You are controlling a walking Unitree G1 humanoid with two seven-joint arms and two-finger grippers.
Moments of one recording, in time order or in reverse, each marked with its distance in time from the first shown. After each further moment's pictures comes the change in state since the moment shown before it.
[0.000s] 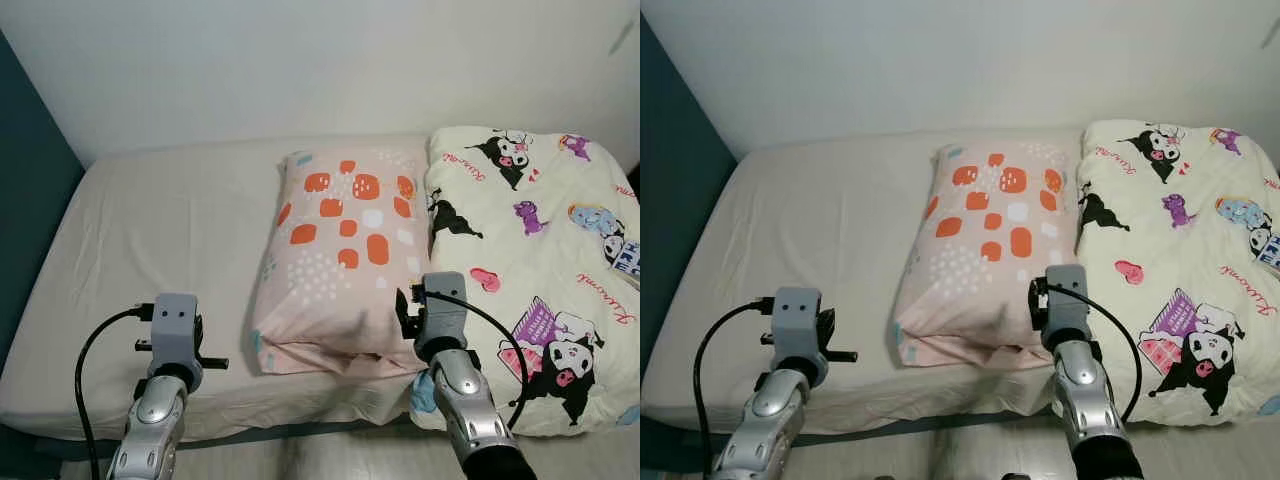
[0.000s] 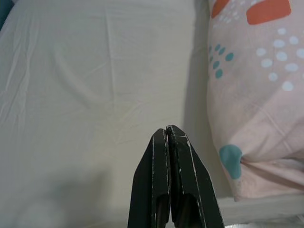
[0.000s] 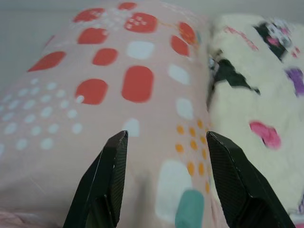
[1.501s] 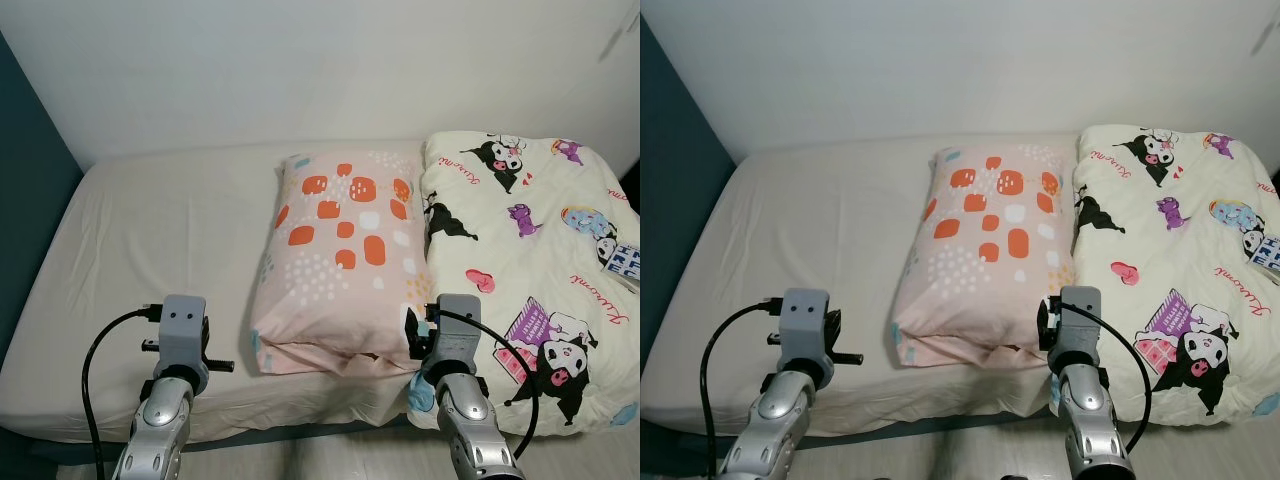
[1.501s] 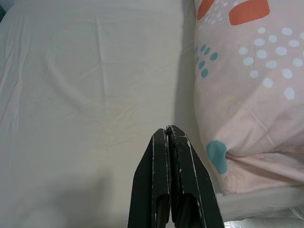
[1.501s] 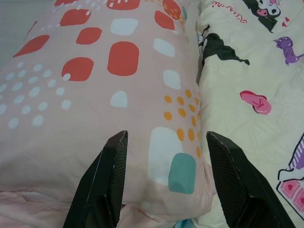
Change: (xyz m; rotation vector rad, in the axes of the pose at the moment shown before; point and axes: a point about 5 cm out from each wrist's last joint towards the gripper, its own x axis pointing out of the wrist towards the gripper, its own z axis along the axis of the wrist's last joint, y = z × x) left arm -0.003 -0.008 0.001 0.029 -0.002 -0.027; right arm -0.012 -0.003 -0.014 0.060 0.061 -0.019
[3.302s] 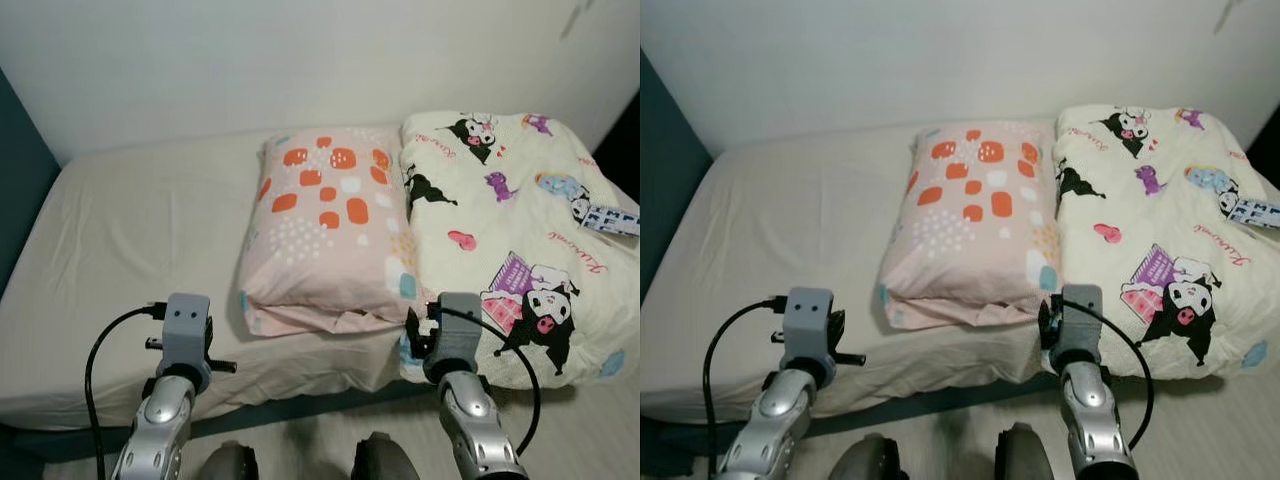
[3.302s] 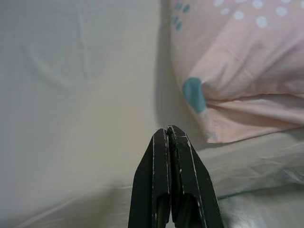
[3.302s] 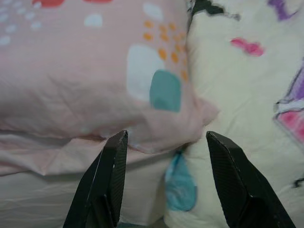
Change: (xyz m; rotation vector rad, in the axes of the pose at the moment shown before) left arm 0.000 -0.004 0.006 0.016 -0.004 -0.049; right arm 0.002 -0.004 0.000 -0.001 0.014 -0.005
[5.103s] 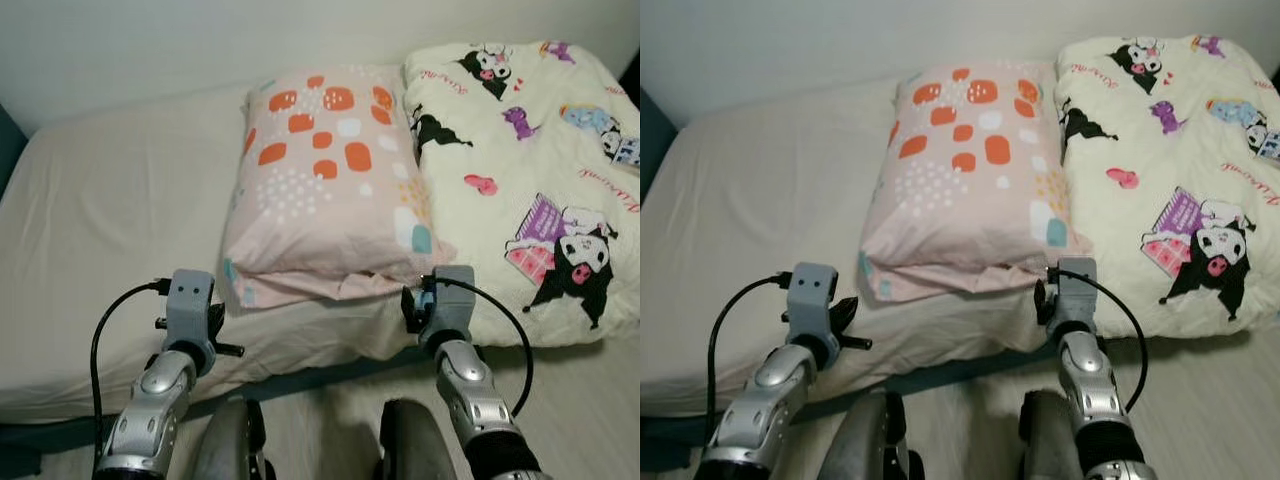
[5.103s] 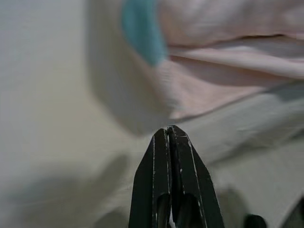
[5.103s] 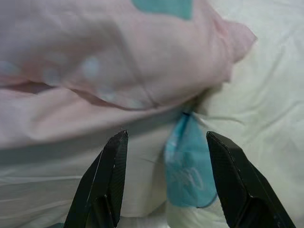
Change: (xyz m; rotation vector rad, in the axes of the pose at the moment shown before) left arm 0.009 -0.006 0.027 -0.136 0.076 -0.190; right arm 0.030 0.003 0.025 -0.025 0.005 0.054
